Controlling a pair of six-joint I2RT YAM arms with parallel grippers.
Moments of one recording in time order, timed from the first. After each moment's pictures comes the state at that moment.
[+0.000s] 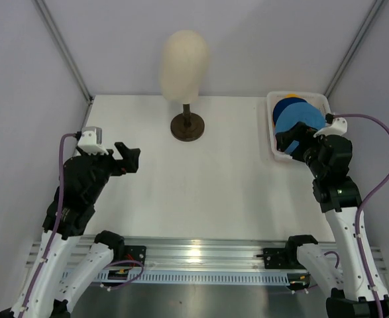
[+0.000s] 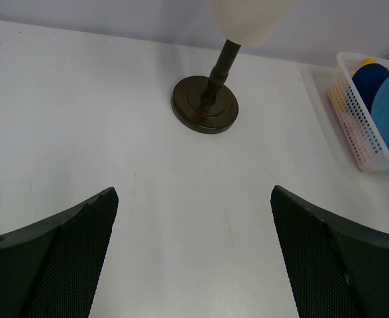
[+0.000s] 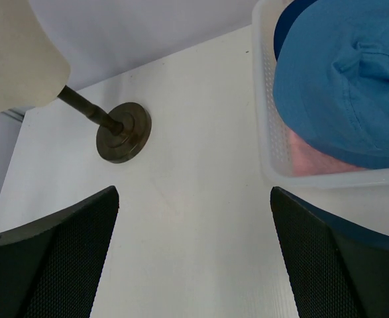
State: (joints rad) left arm -0.32 0.58 0.91 -0.53 -0.11 -0.29; right arm 0.09 0.79 0.97 -0.42 -0.04 0.44
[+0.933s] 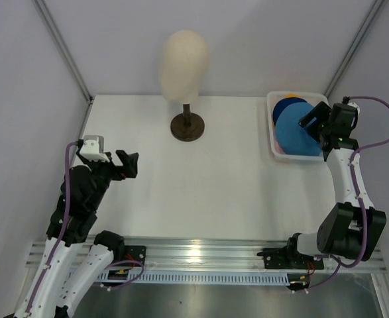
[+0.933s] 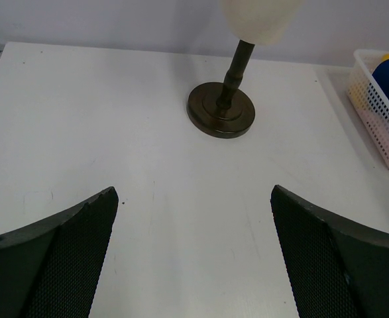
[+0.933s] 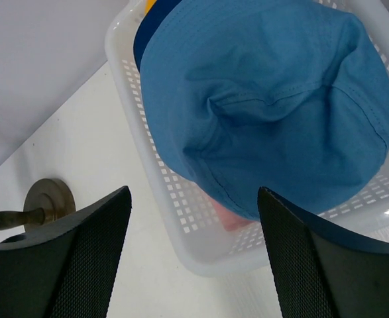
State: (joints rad) left arm -0.32 0.50 0.80 -0.44 -0.14 -0.21; right arm -0.22 1.34 1.16 -0.32 -0.05 0.54
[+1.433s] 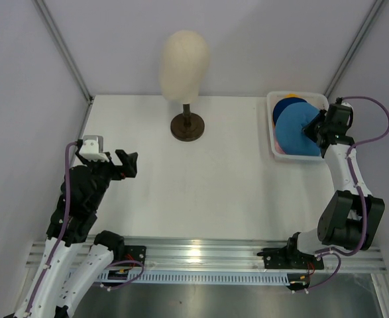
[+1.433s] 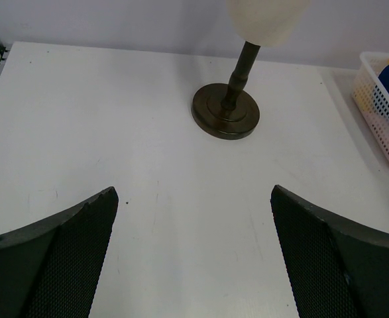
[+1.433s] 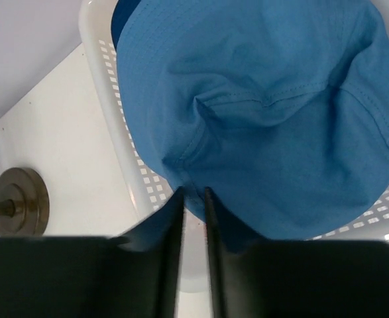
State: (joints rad) left arm -0.32 0.50 0.80 -0.44 -0.16 -0.21; right arm -0.22 1.44 1.16 -0.28 -0.07 0.48
